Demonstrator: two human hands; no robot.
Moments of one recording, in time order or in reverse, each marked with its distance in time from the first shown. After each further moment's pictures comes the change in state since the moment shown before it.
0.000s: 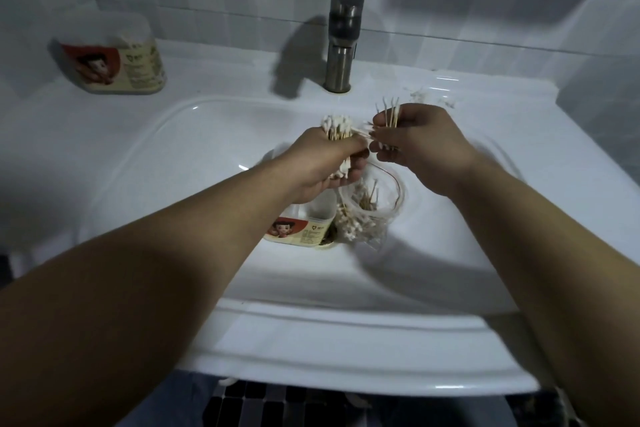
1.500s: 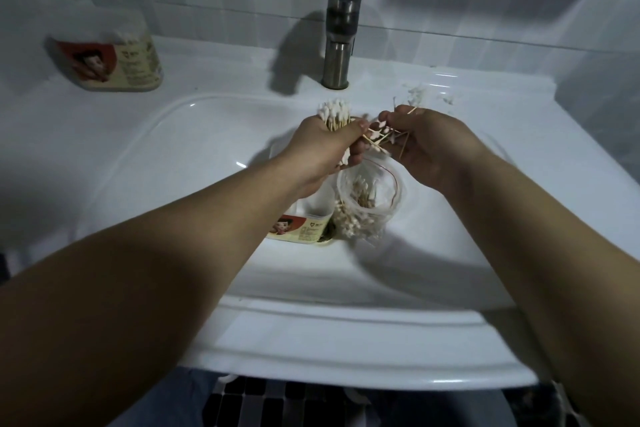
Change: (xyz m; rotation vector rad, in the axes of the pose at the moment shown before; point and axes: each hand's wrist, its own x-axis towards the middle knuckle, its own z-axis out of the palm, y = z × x) left_hand -0.001 0.002 0.010 -0.078 0.085 0.122; right_hand 0.028 0.023 -0.012 0.517 0.055 0.188
